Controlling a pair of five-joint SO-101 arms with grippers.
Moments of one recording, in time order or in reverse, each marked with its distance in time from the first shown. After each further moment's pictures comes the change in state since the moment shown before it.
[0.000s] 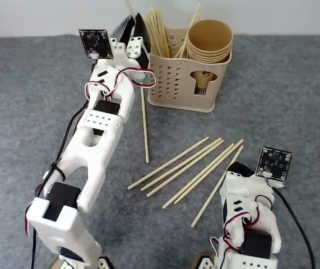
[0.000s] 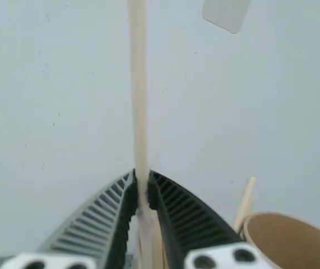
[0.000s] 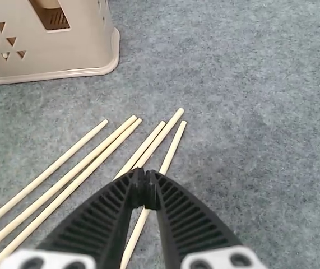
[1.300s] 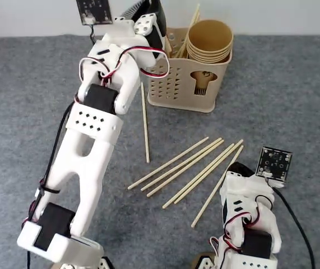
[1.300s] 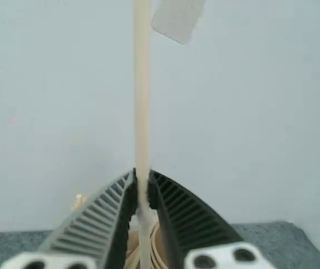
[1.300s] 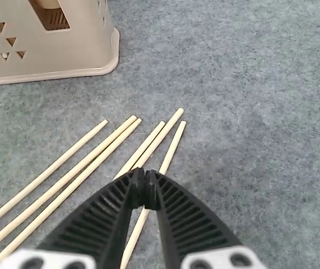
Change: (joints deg) left arm 5.5 -12.4 -17.5 36.4 5.8; right arm 0.0 0.0 0.0 0.0 0.0
